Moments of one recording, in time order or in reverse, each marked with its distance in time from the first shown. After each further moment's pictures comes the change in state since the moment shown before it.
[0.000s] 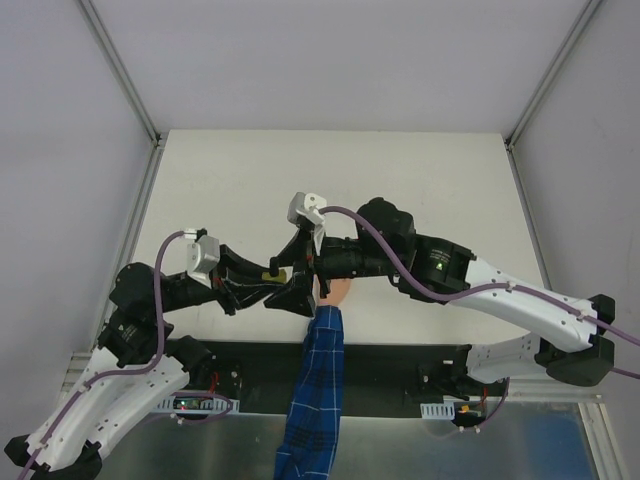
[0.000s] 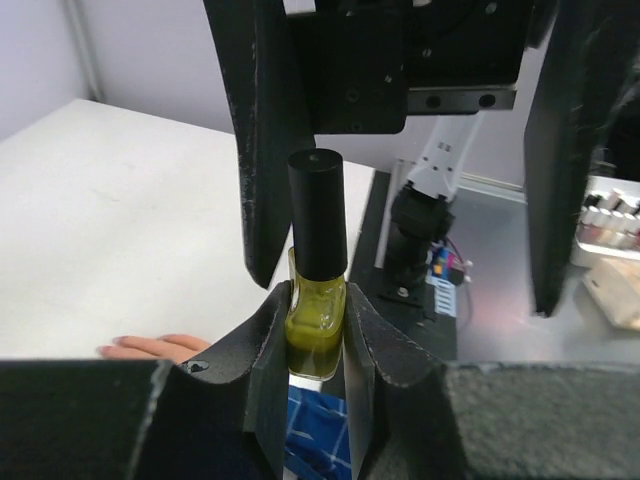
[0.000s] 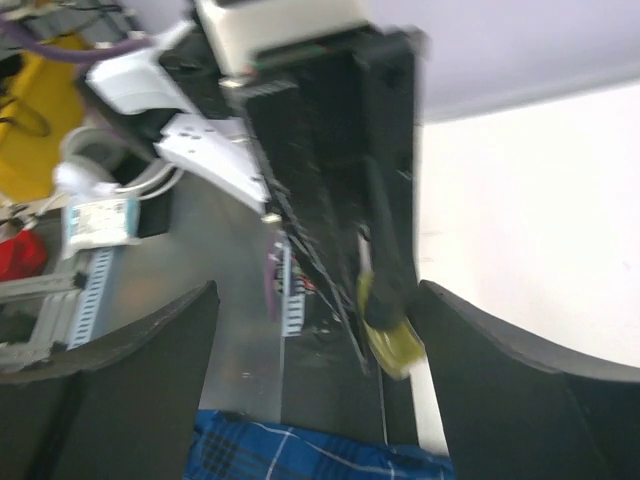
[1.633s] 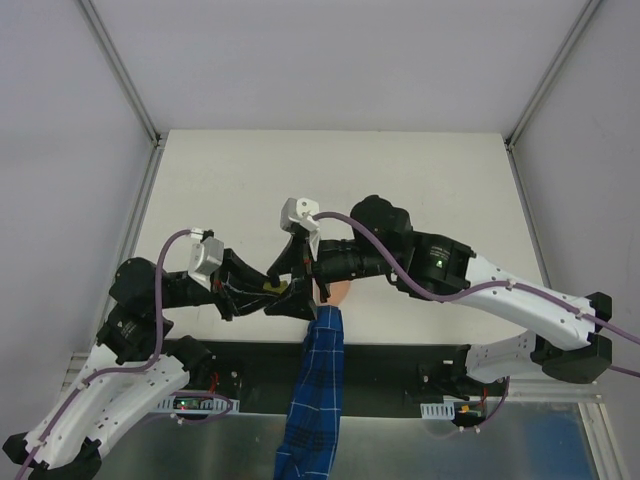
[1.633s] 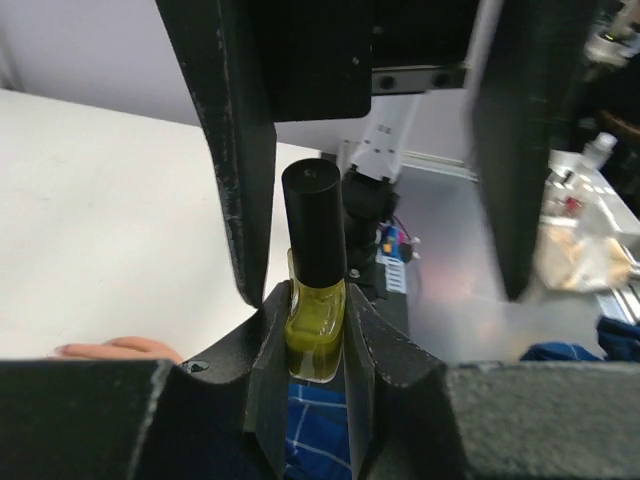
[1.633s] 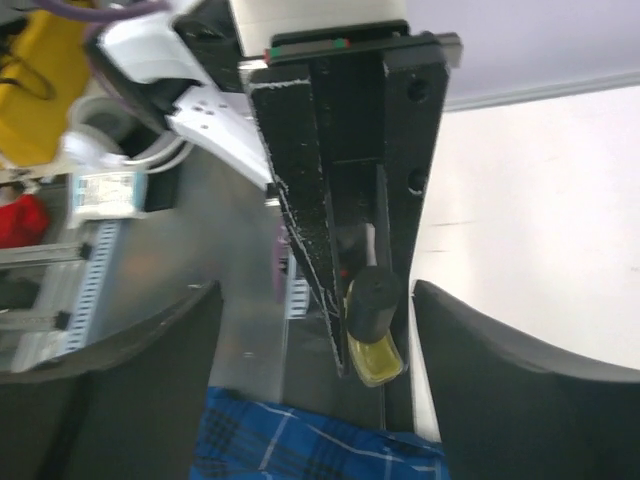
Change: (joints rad) left arm 0.000 0.022 0.037 -0.013 0.121 -0.039; right arm 0.008 0.032 0.079 -0.094 -0.047 -0.060
